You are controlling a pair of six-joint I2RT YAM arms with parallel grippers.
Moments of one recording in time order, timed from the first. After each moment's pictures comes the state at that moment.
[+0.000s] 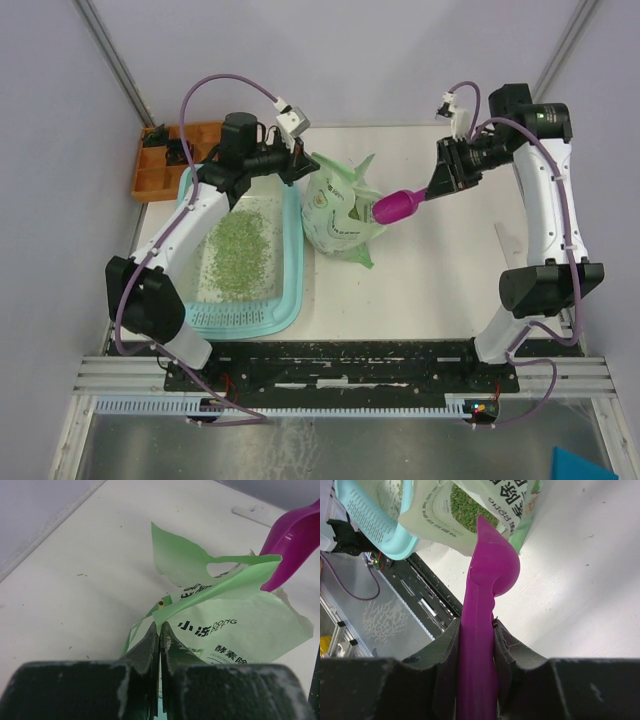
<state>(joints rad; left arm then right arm) -0.36 1.59 1.45 -0.21 0.69 0.20 0.01 1.73 2.11 -1.60 -0.77 -0.35</state>
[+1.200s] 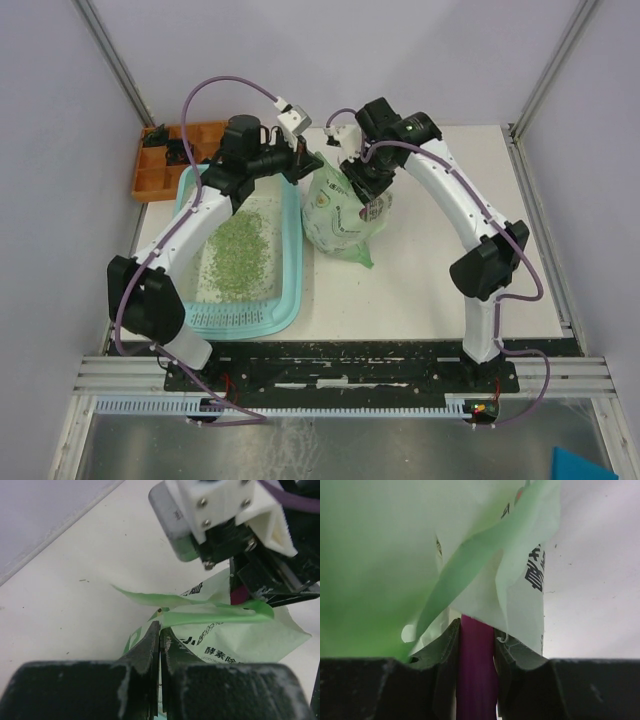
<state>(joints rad) -0.39 1.57 1.41 -0.13 0.63 0.11 0.54 2.00 2.24 -1.37 -0.19 -0.25</state>
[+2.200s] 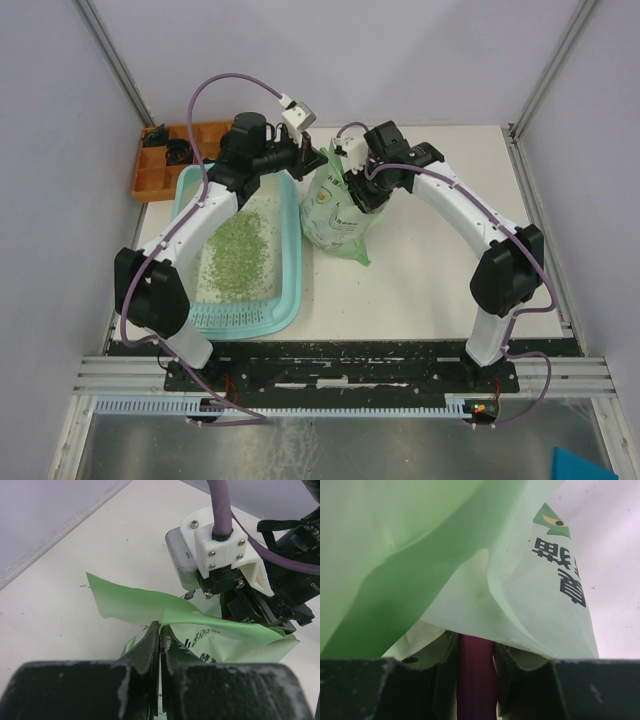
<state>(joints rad) -0.40 1.63 1.45 -0.09 0.62 0.09 0.53 1.85 1.74 -0.91 -0.26 -0.15</state>
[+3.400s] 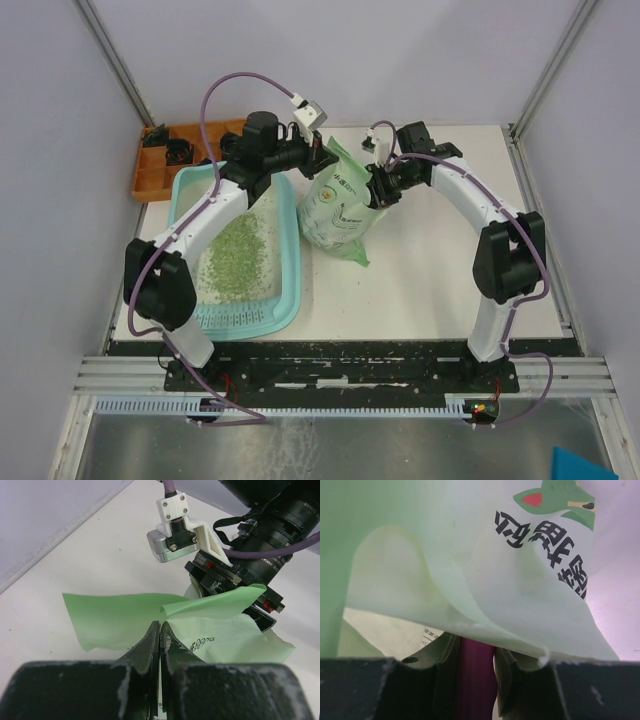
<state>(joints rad) -0.44 1.69 1.48 -0.03 0.60 0.07 0.34 1.88 1.64 -0.80 -0.73 -0.04</state>
